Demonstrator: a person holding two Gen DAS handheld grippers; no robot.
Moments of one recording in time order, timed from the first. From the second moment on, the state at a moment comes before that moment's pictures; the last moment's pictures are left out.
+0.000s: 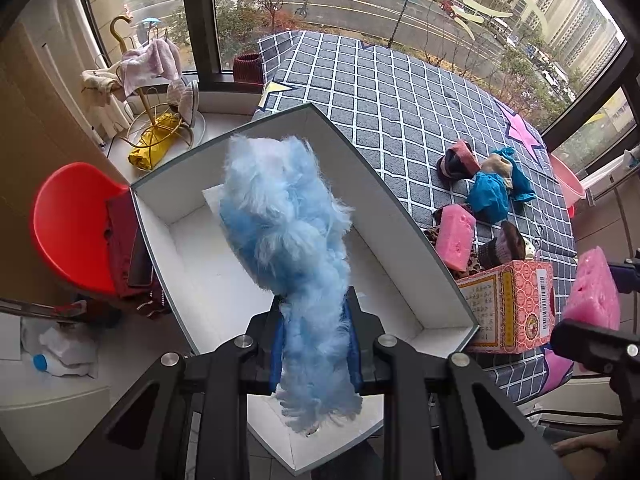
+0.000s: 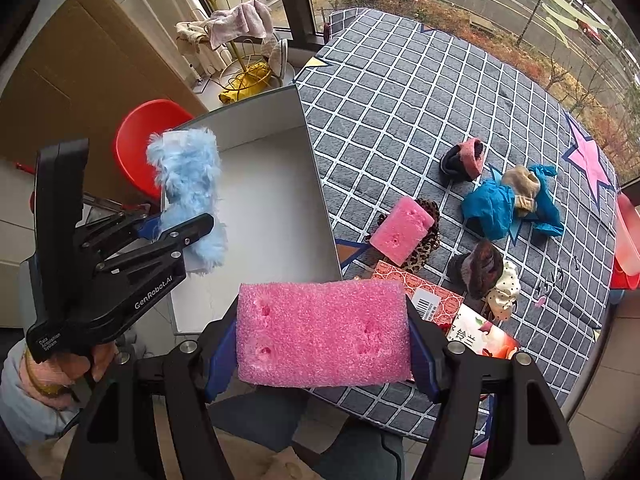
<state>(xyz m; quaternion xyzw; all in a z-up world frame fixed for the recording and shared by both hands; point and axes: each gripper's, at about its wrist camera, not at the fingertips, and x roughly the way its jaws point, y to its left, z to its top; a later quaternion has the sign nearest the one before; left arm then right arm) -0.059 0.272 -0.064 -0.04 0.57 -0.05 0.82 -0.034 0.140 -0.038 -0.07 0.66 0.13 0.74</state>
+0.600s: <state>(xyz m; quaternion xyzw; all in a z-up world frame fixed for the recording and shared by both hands) -0.064 0.290 -0.090 -0.05 0.61 0.00 0.79 -0.026 0.192 -0.077 -0.09 0.67 0.19 0.71</state>
